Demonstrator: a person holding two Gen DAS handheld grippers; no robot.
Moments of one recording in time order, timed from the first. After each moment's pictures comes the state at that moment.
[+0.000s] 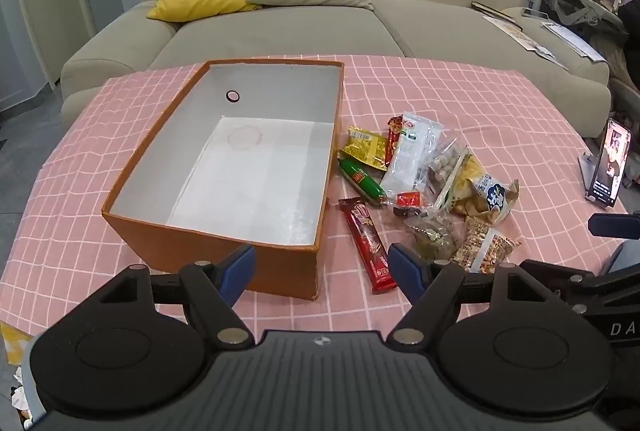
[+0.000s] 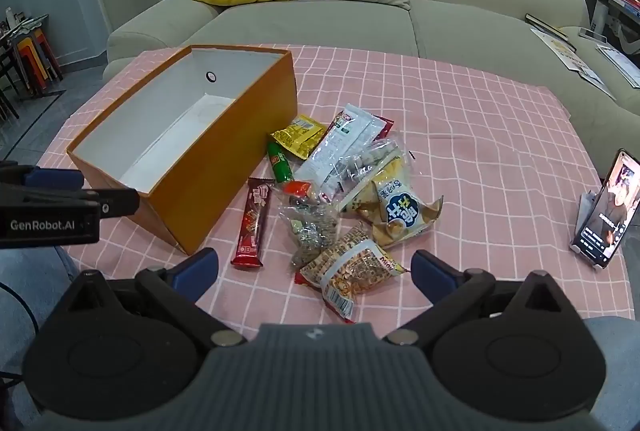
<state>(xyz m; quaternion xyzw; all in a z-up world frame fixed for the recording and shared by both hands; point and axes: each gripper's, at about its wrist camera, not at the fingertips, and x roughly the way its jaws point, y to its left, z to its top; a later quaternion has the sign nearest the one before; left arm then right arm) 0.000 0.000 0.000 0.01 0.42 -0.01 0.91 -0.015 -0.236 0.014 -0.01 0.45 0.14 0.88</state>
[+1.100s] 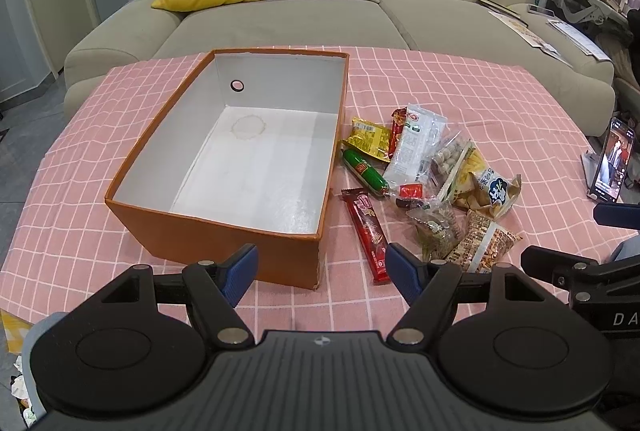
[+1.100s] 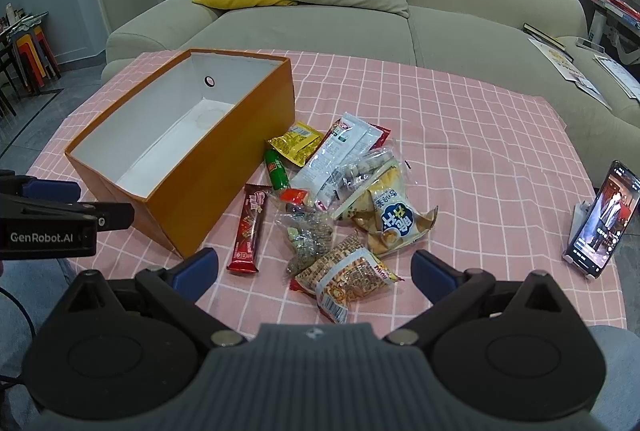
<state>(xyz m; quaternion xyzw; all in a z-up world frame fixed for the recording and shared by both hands) -0.003 0.001 -0.001 0.00 0.44 0.00 0.90 -0.015 -0.234 0.020 -0.03 0.44 0.13 0.89</state>
